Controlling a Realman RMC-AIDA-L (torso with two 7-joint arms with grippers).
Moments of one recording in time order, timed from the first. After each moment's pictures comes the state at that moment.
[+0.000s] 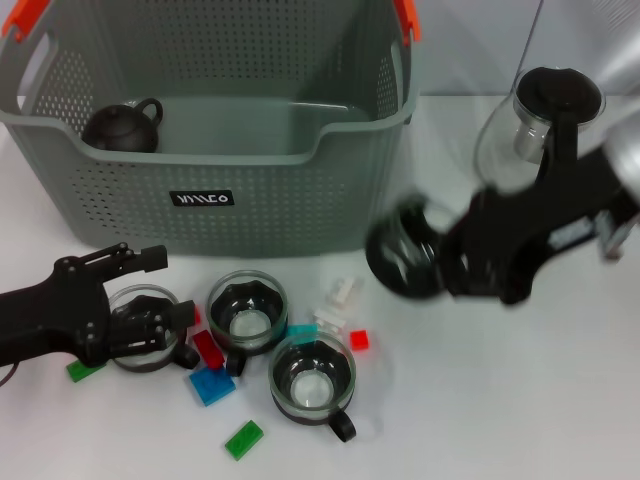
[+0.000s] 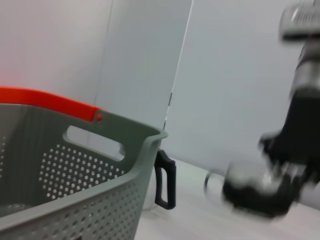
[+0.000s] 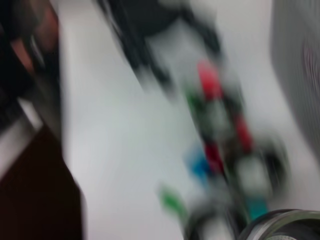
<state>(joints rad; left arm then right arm) -0.35 -2.10 0.34 0.75 2.12 1.86 -1.23 0.72 2.10 -1.12 -1.37 -2.22 -1.90 2.08</state>
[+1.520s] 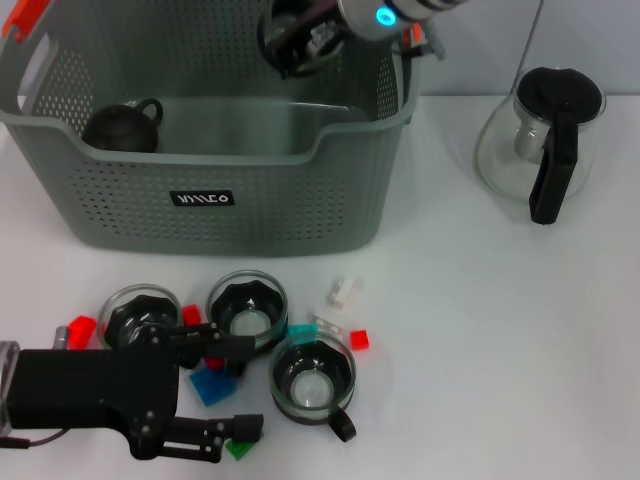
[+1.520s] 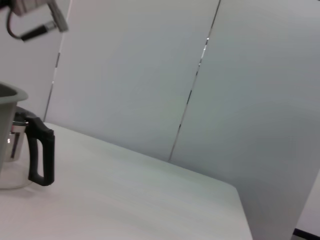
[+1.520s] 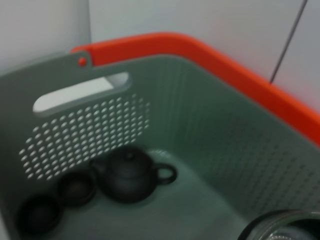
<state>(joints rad) -0.39 -2.12 0.54 0.73 2.18 1.98 -1.24 1.34 2.11 -1.21 -0.48 -2.43 -0.79 2.34</state>
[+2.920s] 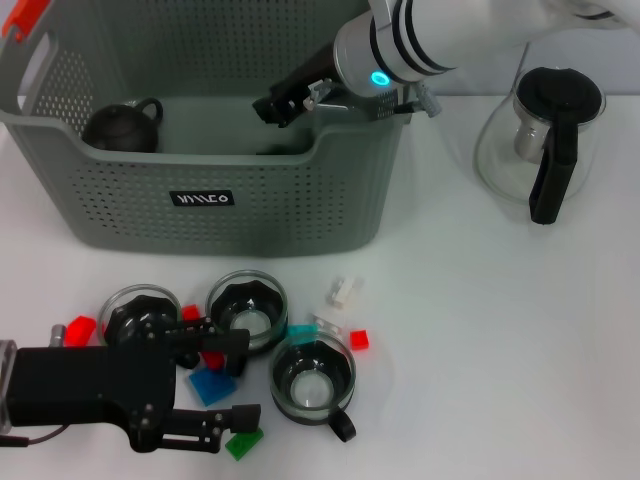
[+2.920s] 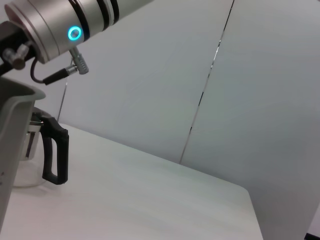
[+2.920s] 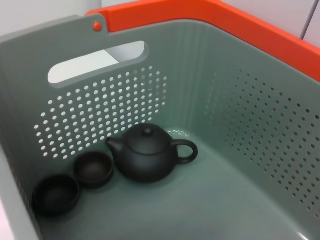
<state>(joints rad) -0.38 -2.12 0.53 0.73 2.17 1.96 -1.24 1.30 2.11 -1.43 -0.37 -2.15 -0.66 2.27</state>
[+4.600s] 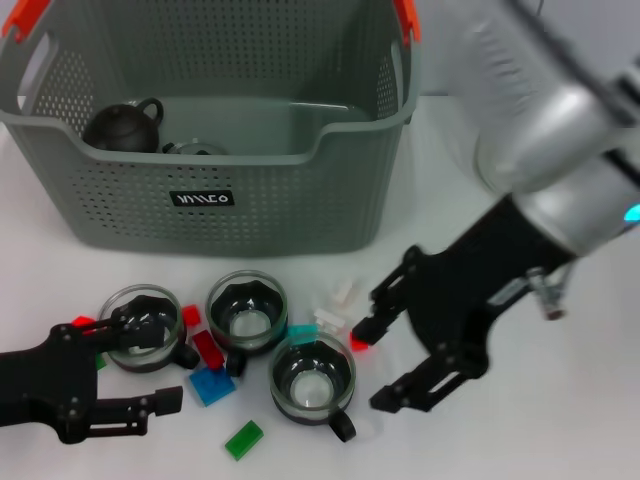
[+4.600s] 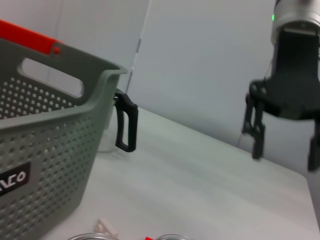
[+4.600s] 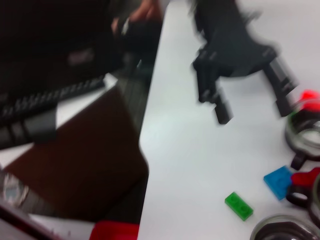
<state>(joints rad) -0.35 -2.09 0.30 0.79 2.32 1.97 -1.24 0.84 2.10 -1.32 -1.28 -2.19 -1.92 1.99</state>
